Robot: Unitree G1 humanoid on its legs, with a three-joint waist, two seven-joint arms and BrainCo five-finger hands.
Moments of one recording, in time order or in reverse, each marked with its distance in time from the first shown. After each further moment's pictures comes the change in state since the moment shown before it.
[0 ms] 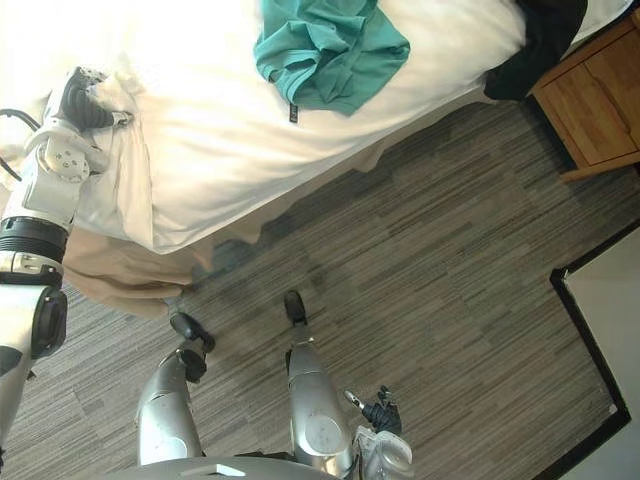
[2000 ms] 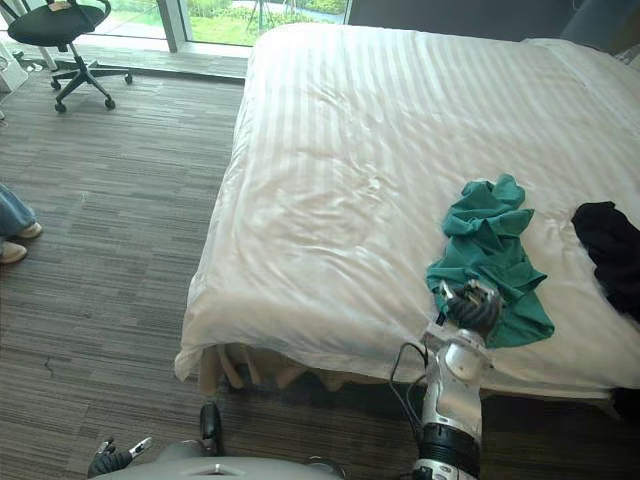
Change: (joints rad) left arm 1.327 -0.455 0.204 -0.008 -0.572 -0.027 0.102; right arm -0.255 -0.132 -0.191 -0.691 -0.229 0.083 -0.175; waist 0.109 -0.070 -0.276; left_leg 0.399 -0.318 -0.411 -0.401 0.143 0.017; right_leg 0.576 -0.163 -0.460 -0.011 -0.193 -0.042
